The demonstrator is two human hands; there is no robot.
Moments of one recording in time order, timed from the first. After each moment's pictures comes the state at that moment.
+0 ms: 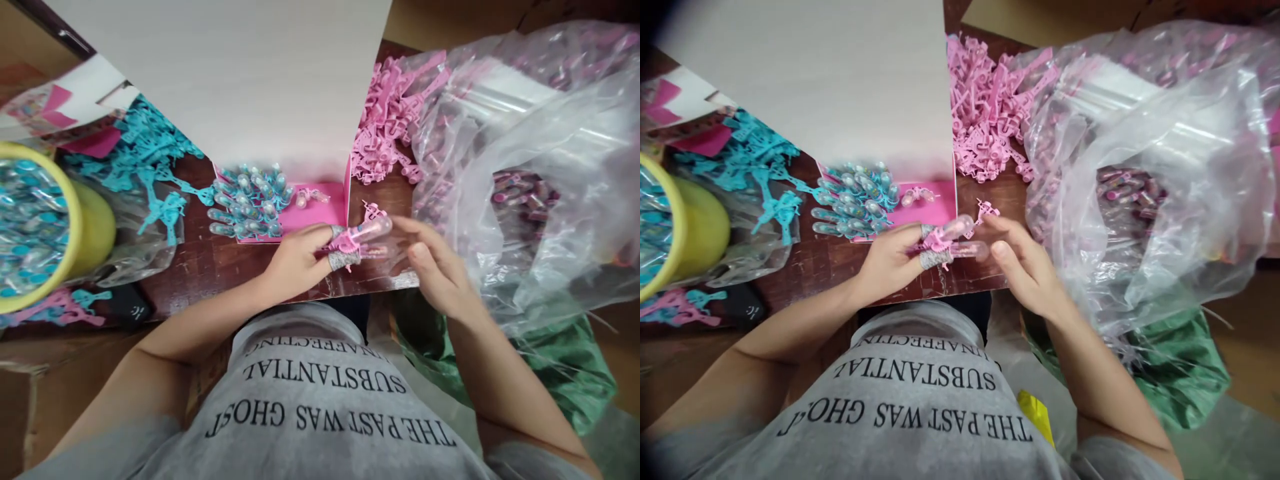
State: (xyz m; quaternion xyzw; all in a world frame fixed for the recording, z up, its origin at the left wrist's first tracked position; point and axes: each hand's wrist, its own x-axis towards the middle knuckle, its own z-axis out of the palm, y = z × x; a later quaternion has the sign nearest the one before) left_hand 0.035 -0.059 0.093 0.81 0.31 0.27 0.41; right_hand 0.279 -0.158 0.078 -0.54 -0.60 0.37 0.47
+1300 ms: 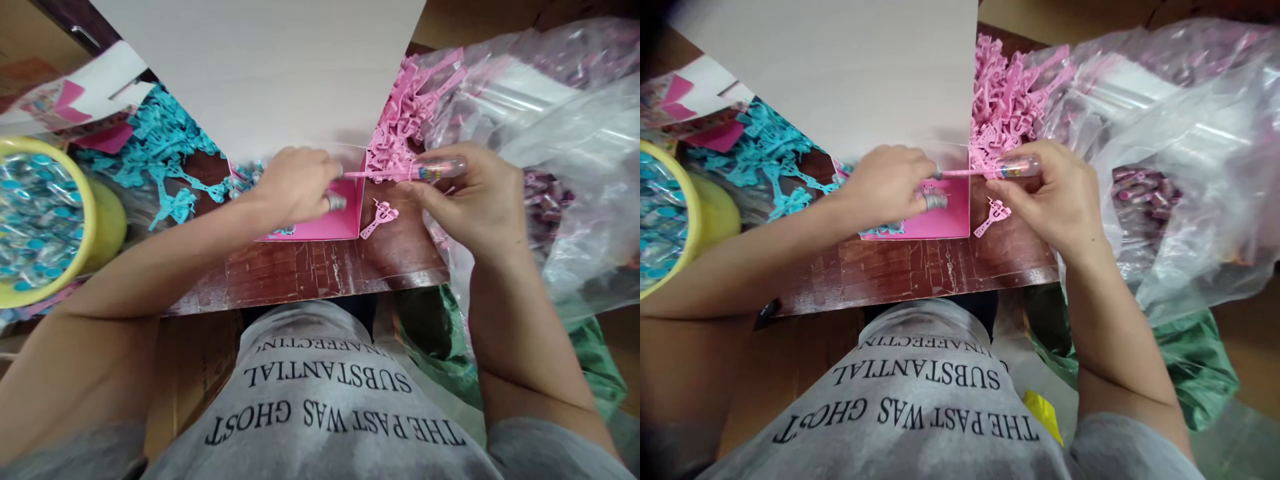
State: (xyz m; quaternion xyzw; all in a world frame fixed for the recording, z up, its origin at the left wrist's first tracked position) left_hand 0.047 0.039 0.148 0.95 0.30 -0.08 -0.03; right_hand 0.292 -0.076 0.114 -0.63 -0.65 0.06 0.41
